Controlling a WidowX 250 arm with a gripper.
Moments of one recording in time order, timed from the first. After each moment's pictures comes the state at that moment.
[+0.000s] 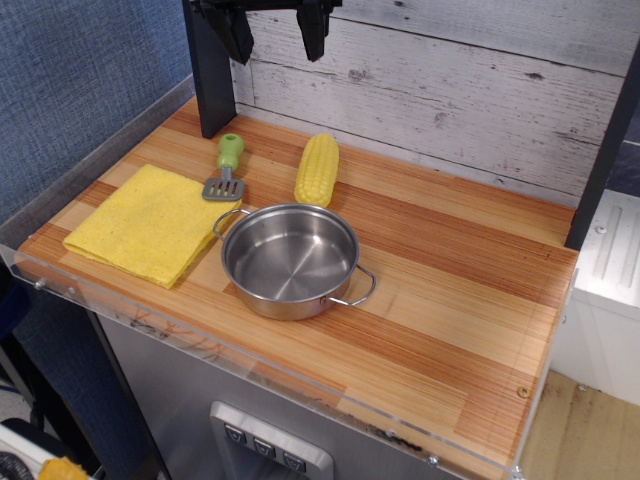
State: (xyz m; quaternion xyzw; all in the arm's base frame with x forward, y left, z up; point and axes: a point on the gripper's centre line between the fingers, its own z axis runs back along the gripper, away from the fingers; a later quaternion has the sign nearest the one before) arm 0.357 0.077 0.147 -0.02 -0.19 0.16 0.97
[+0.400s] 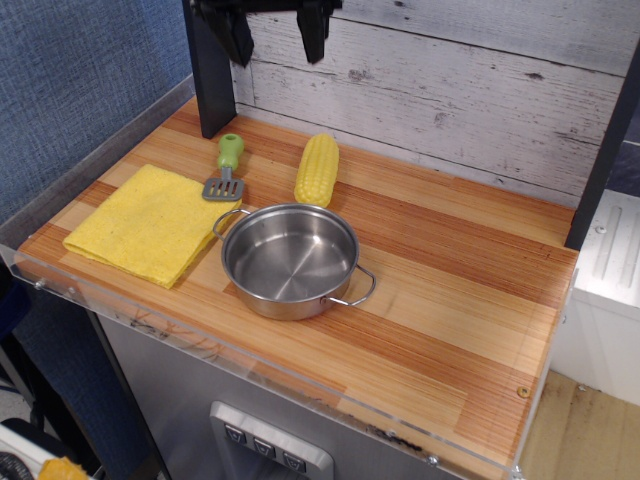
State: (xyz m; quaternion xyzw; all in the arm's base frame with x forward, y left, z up) arm 0.357 0.078 0.136 -0.02 -0.18 0.16 0.97
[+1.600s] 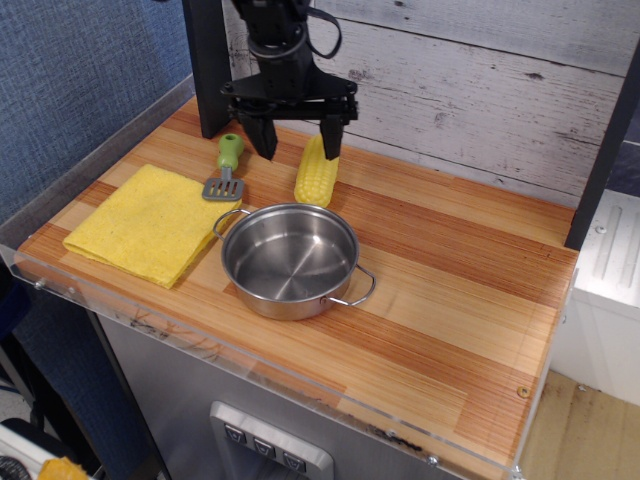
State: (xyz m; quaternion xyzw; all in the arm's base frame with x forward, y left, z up) arm 0.378 0.072 0.051 -0.01 -0.15 0.17 0.97
